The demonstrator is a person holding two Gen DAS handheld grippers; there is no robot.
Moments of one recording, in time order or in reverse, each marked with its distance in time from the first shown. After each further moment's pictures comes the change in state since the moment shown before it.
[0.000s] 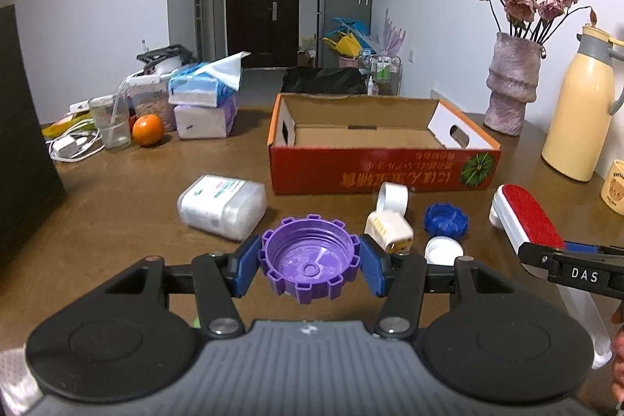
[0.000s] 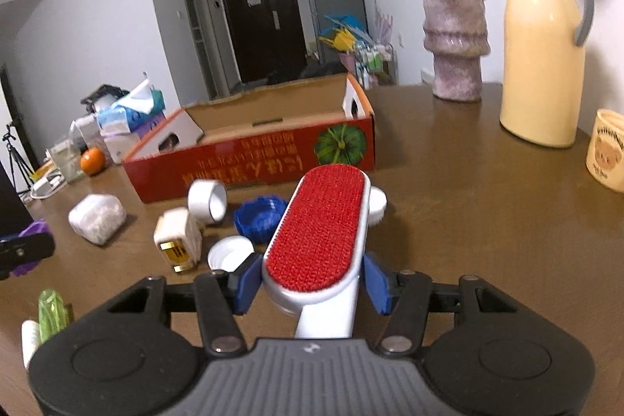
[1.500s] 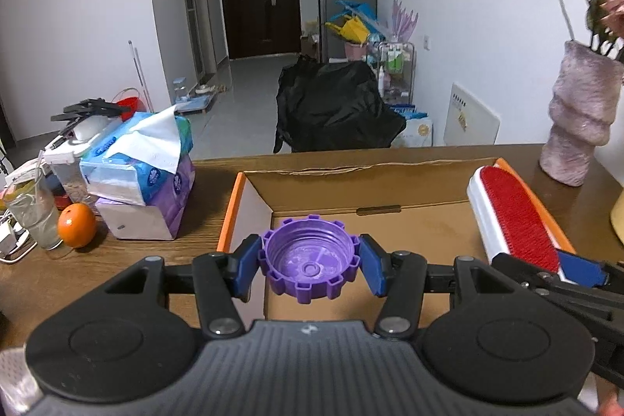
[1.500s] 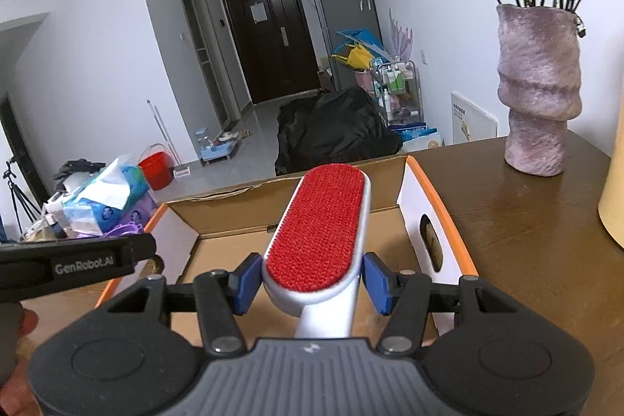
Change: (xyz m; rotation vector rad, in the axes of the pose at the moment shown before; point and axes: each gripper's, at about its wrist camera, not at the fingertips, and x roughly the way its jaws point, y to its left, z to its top) left arm 0.215 -0.032 0.160 0.046 0.081 0.046; right arm 0.167 0.028 0.156 0.041 -0.033 0.044
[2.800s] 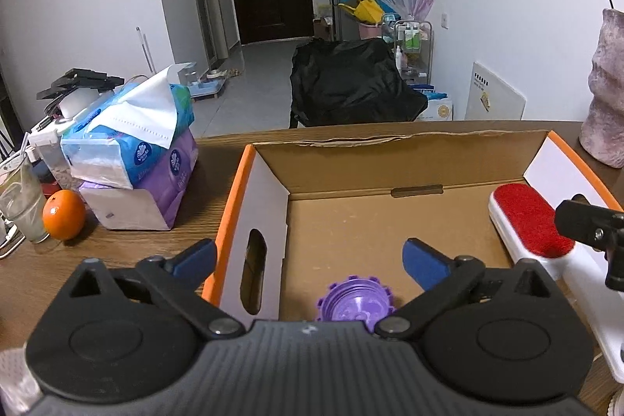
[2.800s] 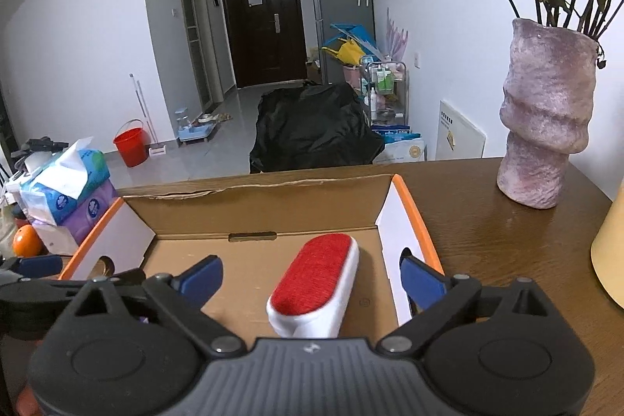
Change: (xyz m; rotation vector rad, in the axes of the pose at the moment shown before) left arm 0.060 0.011 -0.013 0.007 0.041 0.044; right arm 0.036 -0.006 0.022 -0.090 0.031 -0.083
